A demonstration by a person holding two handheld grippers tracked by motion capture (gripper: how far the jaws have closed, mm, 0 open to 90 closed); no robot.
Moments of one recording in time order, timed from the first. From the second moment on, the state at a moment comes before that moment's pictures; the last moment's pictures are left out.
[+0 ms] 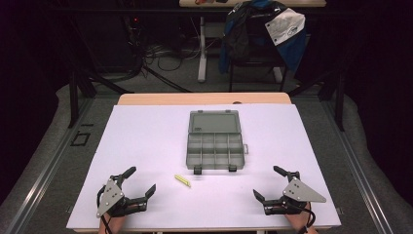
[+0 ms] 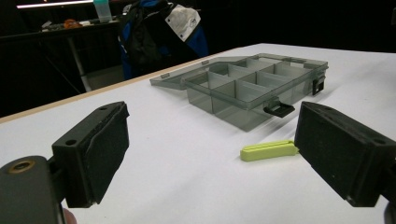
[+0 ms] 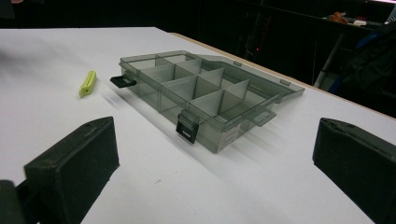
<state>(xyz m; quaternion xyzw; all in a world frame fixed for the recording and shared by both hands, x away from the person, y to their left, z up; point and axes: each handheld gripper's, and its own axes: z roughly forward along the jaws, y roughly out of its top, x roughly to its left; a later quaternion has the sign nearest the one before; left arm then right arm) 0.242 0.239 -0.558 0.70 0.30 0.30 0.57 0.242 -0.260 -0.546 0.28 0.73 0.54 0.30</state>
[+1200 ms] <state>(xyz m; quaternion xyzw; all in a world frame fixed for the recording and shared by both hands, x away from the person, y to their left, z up) 0.240 0.241 -0.558 0.70 0.31 0.30 0.56 0.249 -0.224 -0.543 0.28 0.77 0.52 0.24</state>
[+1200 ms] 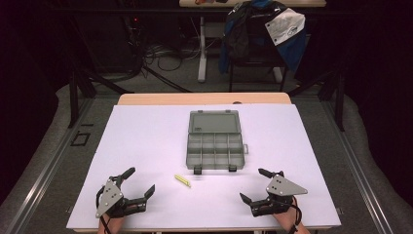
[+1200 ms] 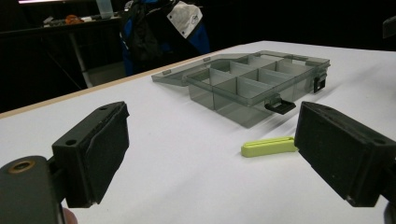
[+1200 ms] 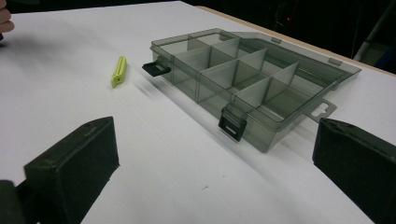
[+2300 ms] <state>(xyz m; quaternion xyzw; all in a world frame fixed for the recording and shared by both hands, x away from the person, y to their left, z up) 0.239 0.241 -0.558 0.70 0.31 0.30 0.56 0.278 -0.152 -0.518 0.23 0.82 0.50 0.17</state>
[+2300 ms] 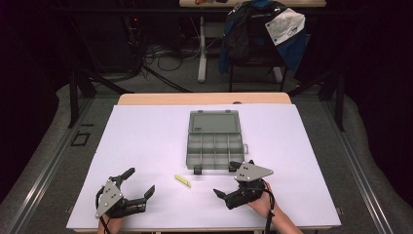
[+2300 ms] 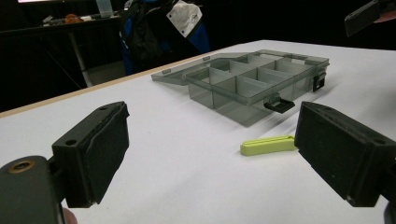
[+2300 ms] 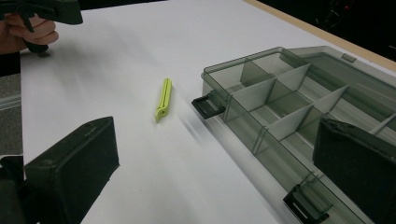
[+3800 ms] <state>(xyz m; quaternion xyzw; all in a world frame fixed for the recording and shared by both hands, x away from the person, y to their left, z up) 0.239 0.242 -0.557 0.71 0.31 0.30 0.56 0.306 -0.087 -0.516 0.21 0.87 0.44 0.11</state>
